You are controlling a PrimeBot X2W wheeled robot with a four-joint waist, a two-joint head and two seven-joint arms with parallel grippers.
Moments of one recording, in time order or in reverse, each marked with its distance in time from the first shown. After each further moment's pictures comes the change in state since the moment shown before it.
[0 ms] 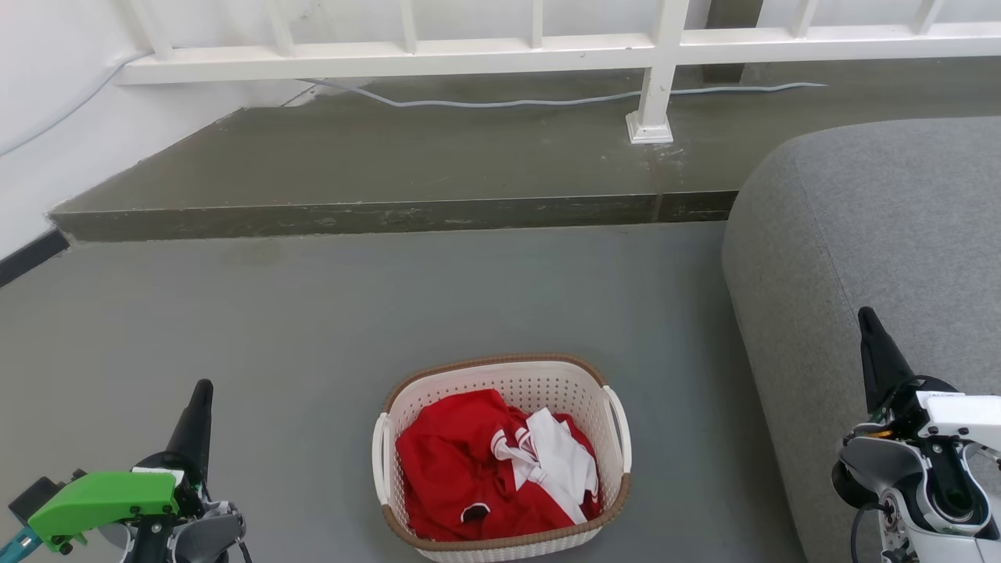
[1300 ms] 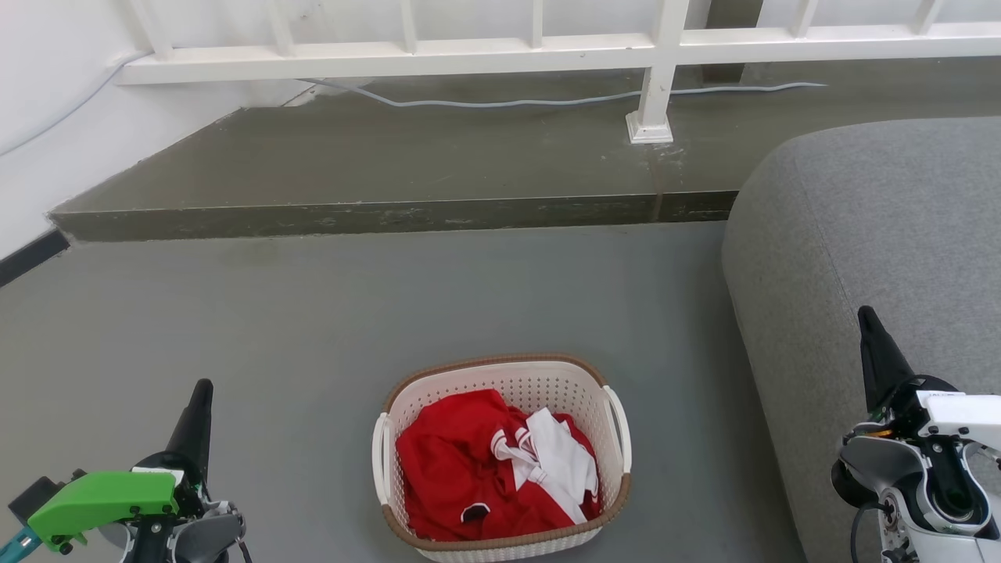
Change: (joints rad) left arm 0.000 -0.001 0.001 -0.001 0.000 0.000 0.001; right arm 0.000 0.000 0.002 -0.003 0.004 0.000 0.000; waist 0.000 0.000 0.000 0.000
